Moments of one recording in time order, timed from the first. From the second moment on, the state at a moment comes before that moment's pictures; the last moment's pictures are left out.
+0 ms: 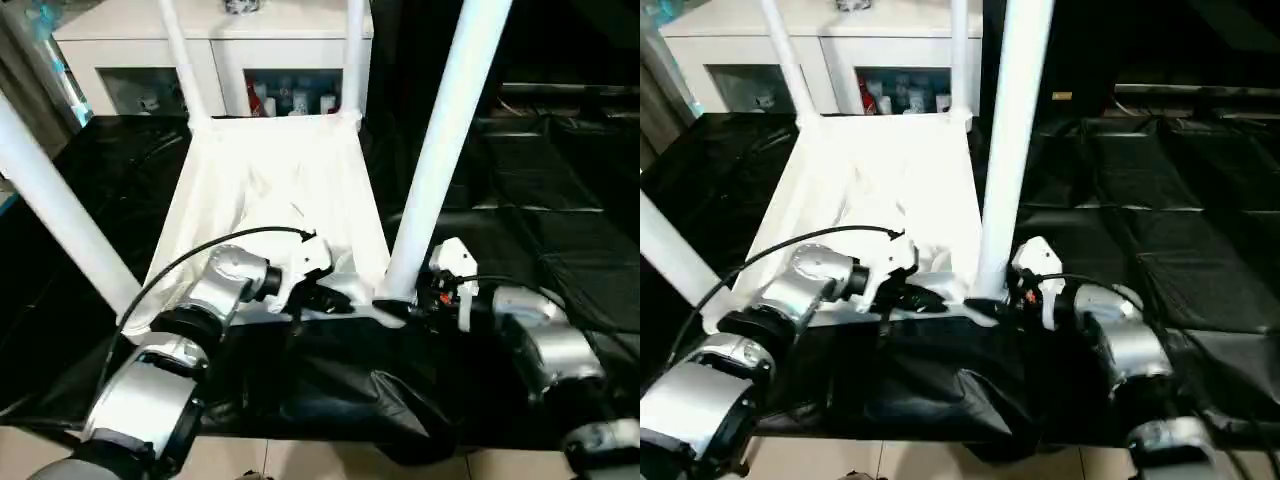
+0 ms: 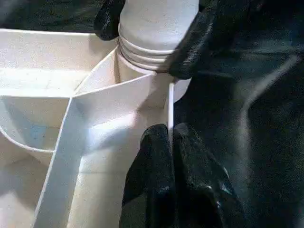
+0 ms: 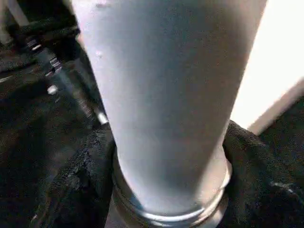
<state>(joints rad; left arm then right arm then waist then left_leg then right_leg) -0.82 0.14 -0.20 1.08 0.12 -0.14 -1.17 -0.42 -0.32 0.06 0.57 0.16 0.05 0.98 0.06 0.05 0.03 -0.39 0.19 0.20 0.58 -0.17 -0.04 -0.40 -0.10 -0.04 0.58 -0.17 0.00</state>
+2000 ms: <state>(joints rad) -0.80 0.19 -0.20 1.05 0.11 -0.17 -1.25 -0.43 -0.33 0.09 0.56 0.17 0.06 1.06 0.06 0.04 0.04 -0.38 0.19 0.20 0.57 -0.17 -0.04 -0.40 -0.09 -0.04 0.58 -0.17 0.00</state>
